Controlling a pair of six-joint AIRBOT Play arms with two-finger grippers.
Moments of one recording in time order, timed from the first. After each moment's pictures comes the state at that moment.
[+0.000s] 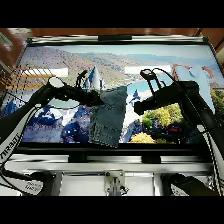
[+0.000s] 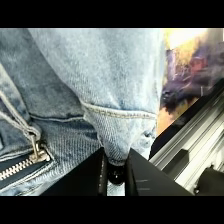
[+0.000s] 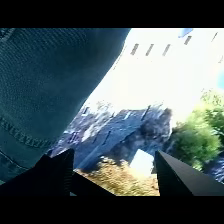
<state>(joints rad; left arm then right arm) -0.29 -1.65 1.31 0.60 -1.08 -1.23 0.30 -1.21 1.15 1.84 -1.15 -1.77</state>
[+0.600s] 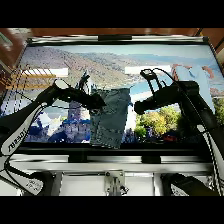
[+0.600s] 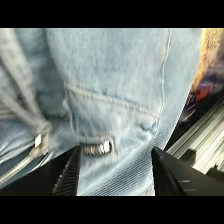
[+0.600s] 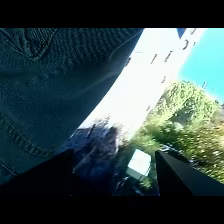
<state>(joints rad) -0.27 -1.73 1.35 0.62 -1.11 -1.25 0.30 -1.21 1.15 1.82 -1.15 -1.77</state>
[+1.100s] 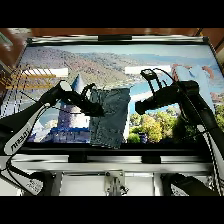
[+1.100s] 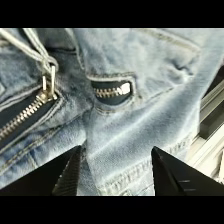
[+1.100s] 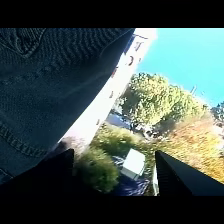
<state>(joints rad) -0.31 -1.75 1.35 0.77 -1.25 -1.26 0.30 -1.21 1.15 1.80 -1.14 -1.77</state>
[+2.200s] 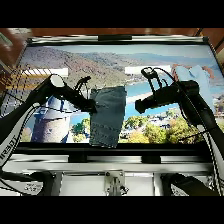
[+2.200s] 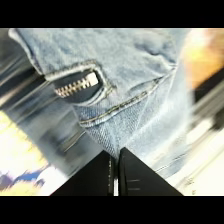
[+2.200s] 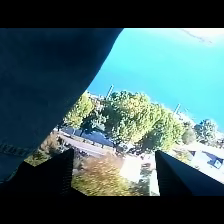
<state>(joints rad) -0.29 -1.58 1.33 0.93 -1.29 -1.33 0.30 -1.21 1.15 1.79 -1.11 -1.76</state>
